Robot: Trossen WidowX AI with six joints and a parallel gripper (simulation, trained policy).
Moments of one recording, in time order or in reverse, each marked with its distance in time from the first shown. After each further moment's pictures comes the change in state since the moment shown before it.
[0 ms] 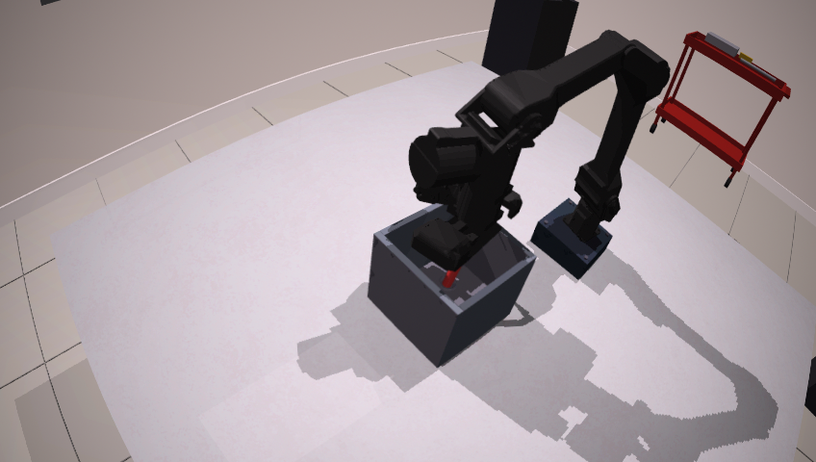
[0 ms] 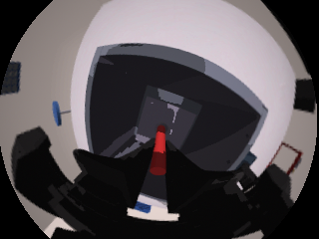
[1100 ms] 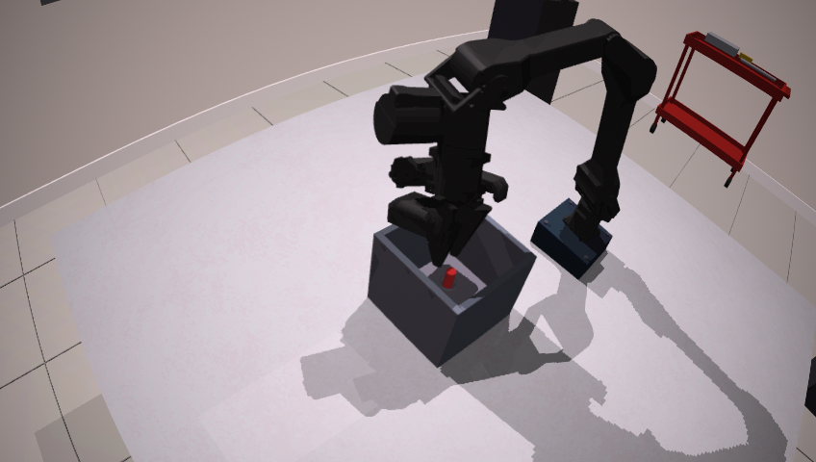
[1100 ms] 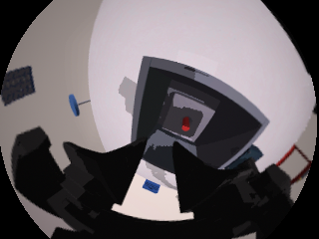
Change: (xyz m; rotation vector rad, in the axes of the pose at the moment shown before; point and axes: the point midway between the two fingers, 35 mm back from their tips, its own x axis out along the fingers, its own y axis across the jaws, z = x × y) arm -0.037 0.037 0.009 0.013 0.223 0.132
